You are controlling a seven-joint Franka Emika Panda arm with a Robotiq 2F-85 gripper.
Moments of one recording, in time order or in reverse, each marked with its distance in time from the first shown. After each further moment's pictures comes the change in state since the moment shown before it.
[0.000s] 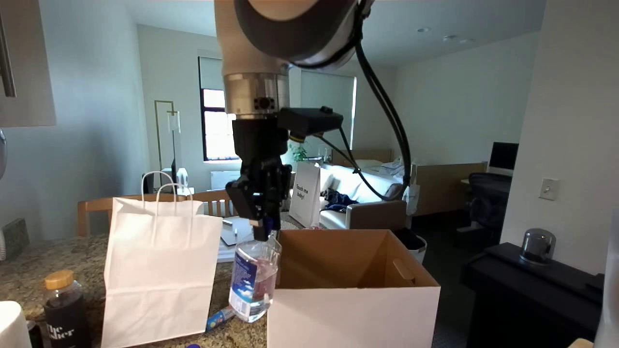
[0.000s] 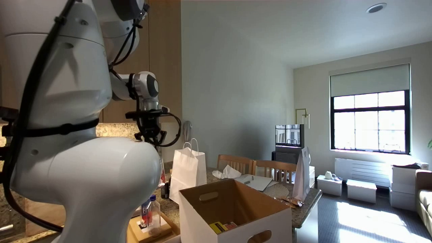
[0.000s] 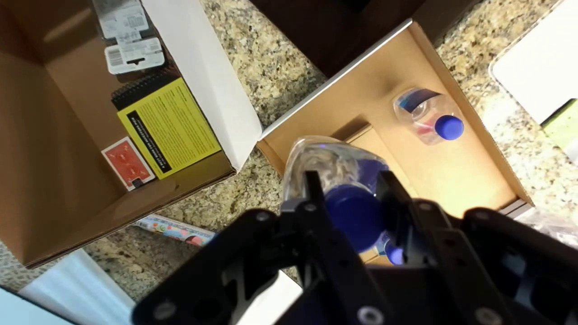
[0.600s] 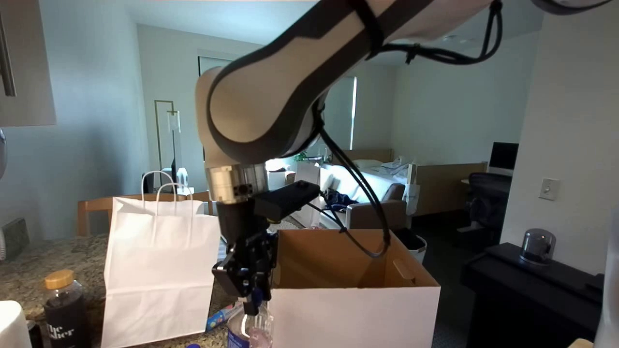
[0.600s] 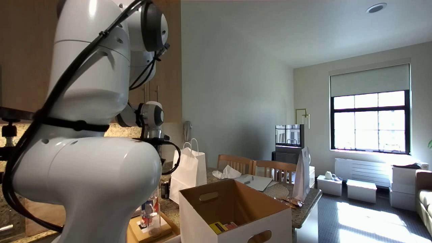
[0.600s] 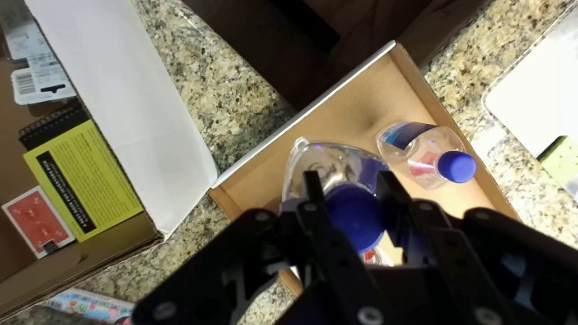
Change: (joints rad) arm 0.002 0.289 0.011 0.016 -0.008 0.114 0.014
